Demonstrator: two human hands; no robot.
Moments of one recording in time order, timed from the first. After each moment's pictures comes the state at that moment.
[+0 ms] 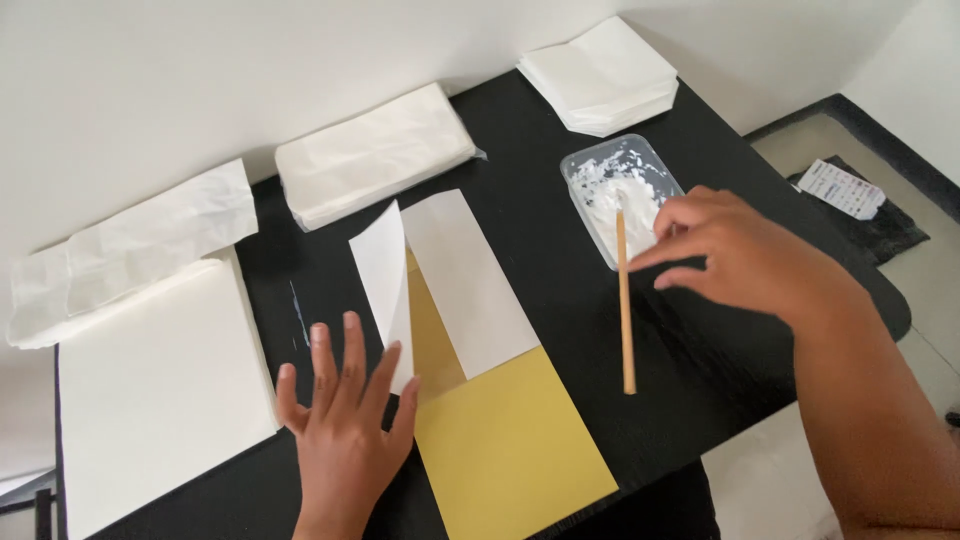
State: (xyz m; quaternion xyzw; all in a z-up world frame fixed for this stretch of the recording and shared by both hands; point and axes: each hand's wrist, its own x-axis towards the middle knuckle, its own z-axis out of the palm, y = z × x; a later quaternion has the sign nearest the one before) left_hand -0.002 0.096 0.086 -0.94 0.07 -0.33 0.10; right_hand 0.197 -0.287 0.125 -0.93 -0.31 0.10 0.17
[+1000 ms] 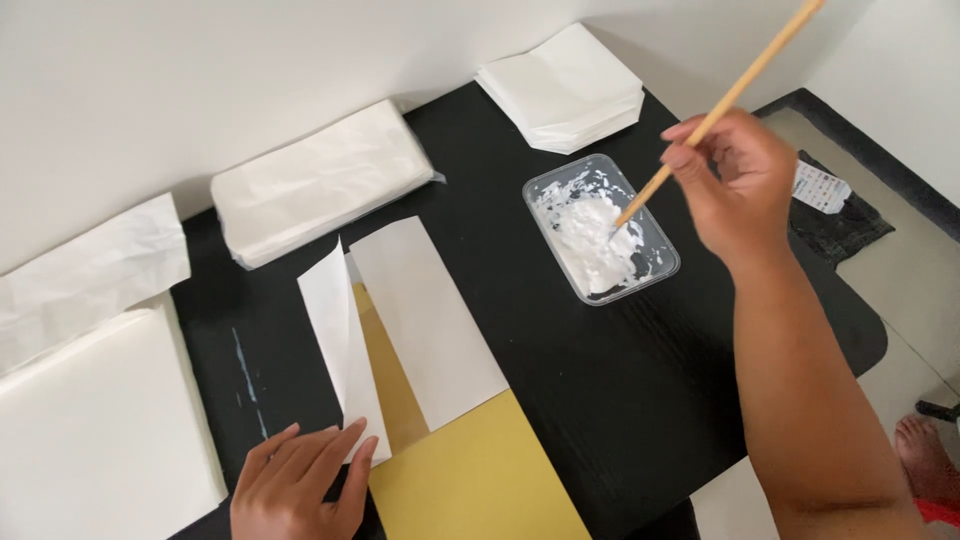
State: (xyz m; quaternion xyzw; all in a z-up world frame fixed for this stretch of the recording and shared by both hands) left_hand 0.006 0.102 0.064 -0.95 0.05 -0.29 -0.08; right_hand 0.263 -0.291 0.098 -0.76 -0.24 -0.27 0.55
